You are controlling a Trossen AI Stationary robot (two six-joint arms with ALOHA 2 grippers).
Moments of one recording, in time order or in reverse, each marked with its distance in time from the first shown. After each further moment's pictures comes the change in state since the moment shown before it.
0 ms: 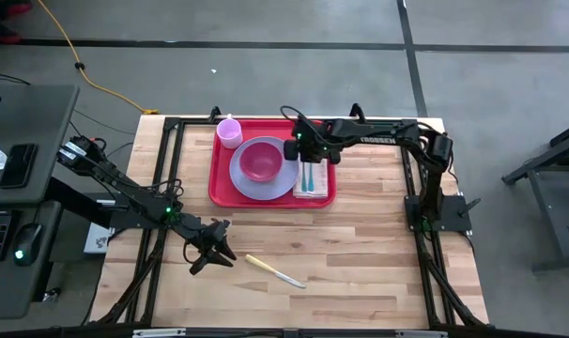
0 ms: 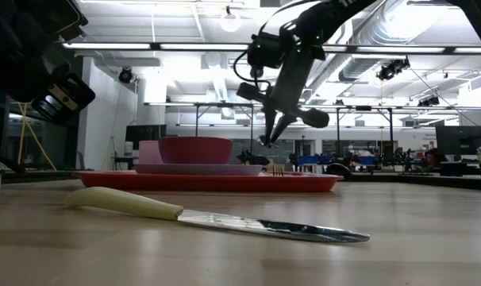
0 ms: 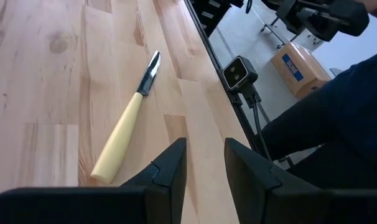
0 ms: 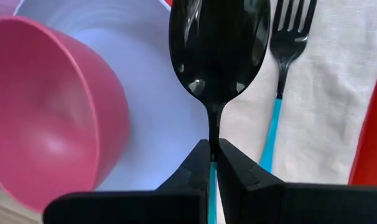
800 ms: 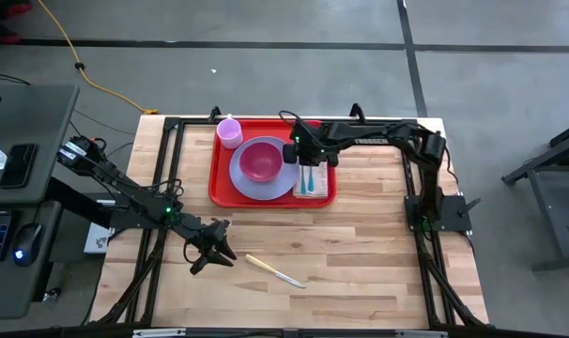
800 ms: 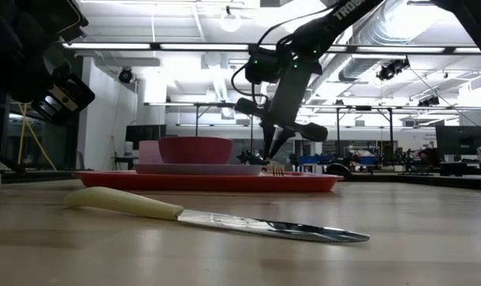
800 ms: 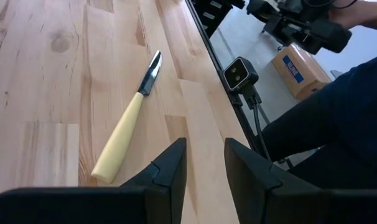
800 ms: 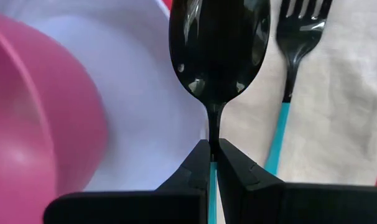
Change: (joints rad) left arm 0.000 0.000 0.000 0.000 -0.004 -0.011; right arm -0.018 0.058 -0.033 0.068 -0.033 -0.013
